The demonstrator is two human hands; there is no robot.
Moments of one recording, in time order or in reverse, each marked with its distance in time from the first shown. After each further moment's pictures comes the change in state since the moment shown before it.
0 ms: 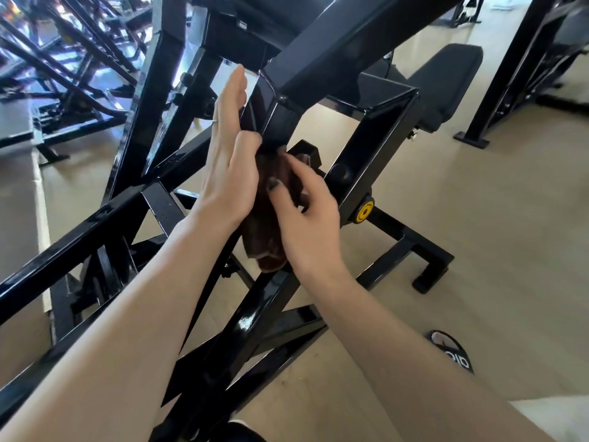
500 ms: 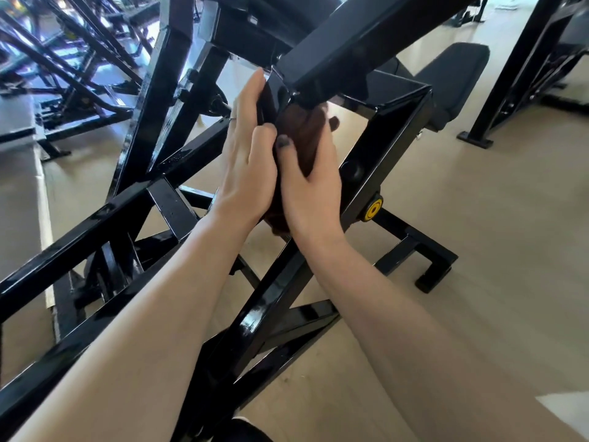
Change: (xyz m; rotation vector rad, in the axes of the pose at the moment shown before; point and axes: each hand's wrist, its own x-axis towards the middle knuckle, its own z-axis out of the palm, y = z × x) left_hand 0.000 -0.006 0.003 -0.039 0.036 0.056; right_hand 0.024 -0.020 0.018 -0.043 0.054 -0.079
